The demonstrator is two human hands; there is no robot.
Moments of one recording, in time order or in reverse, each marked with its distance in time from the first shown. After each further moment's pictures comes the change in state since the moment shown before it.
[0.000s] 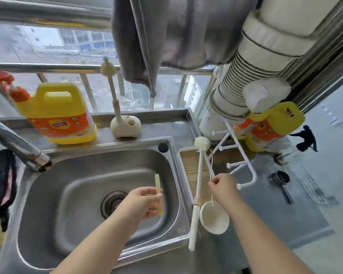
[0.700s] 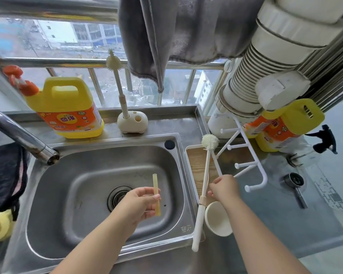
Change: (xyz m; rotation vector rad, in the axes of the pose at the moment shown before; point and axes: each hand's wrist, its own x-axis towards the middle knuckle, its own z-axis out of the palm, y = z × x) left_hand 0.008 -0.014 -0.012 -0.024 0.093 -0.037; right_hand 0.028 0.007 0.025 0.081 -0.012 0.131
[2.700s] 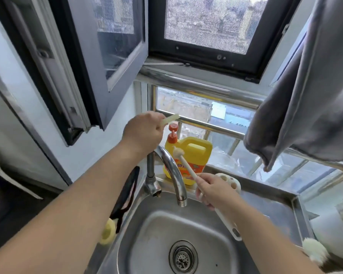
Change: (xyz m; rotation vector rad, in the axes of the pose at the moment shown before) left_hand -0.097 0.227 -0.222 0.958 0.945 0.907; right_hand -0.153 -0.273 0.074 0.026 -0.613 -0.813
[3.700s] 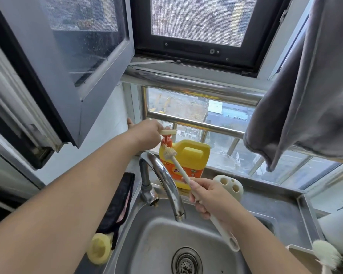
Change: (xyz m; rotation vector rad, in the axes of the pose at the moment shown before) left_hand 0.060 -0.010 0.039 0.121 -0.489 -0.186; right_hand 0.009 -0.002 0.001 0.303 -0.088 -0.034
